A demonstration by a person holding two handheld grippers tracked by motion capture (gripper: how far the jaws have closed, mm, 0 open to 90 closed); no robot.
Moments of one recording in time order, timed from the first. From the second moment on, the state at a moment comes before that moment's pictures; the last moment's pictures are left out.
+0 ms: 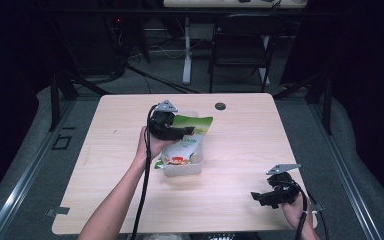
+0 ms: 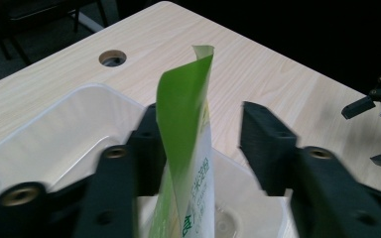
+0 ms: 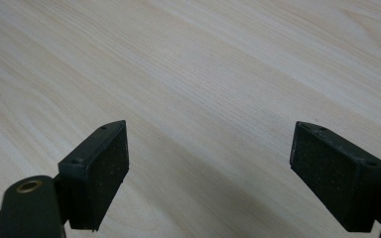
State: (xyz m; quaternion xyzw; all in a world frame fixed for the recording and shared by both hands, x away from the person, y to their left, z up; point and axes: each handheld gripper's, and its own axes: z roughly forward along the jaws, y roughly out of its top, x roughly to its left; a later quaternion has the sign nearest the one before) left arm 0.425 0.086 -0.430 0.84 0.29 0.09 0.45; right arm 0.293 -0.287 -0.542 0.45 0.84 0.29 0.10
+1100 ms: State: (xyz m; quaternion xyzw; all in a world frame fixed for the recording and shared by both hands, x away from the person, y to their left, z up) left arm 0.414 0.106 -0.419 0.81 0.27 0.11 0.50; right arm 0.294 -0.288 -0.542 0.45 0.84 0.29 0.10
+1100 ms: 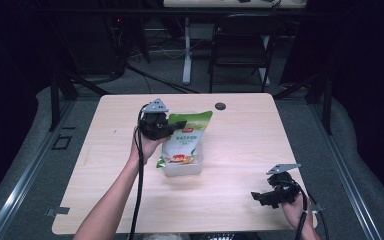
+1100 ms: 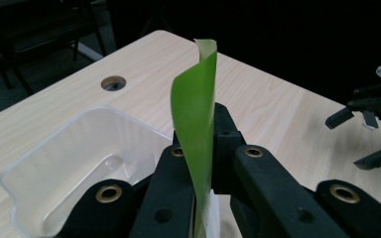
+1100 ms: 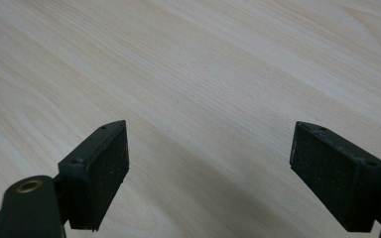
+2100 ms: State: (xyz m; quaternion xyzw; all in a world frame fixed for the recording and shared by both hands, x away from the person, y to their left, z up) left arm 0.420 0.133 -0.458 0.76 0.30 0.10 0.57; right arm 0.294 -0.288 -0.543 0.45 0.84 0.29 0.10
